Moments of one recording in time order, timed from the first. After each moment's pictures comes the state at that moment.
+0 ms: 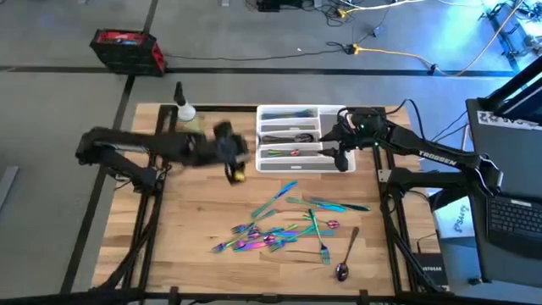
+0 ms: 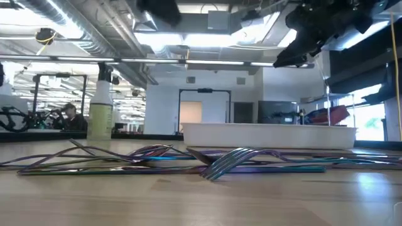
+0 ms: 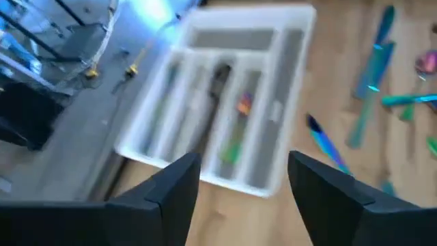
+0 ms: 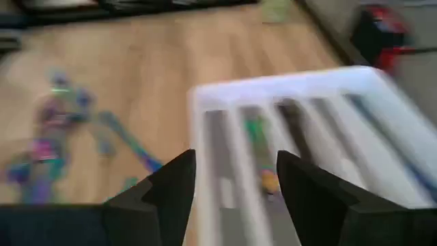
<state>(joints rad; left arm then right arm) -0.11 1.39 1.30 -0.70 -0.52 -0.16 -0.50 0.94 0.69 -0.32 -0.45 -0.16</state>
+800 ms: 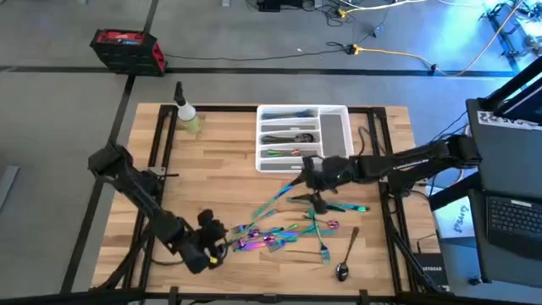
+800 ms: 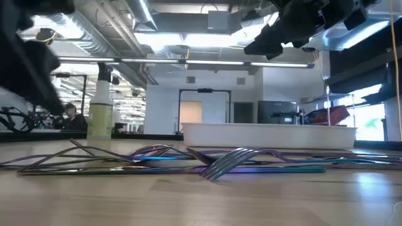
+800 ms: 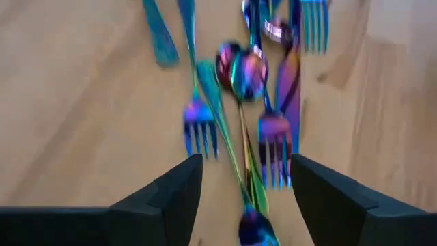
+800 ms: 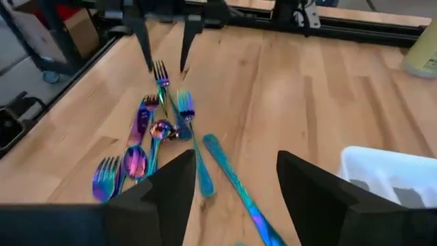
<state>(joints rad) -0.82 1.65 0.87 -0.32 -0.65 -1.05 0.12 1.29 0.69 0.13 -0.09 -0.05</state>
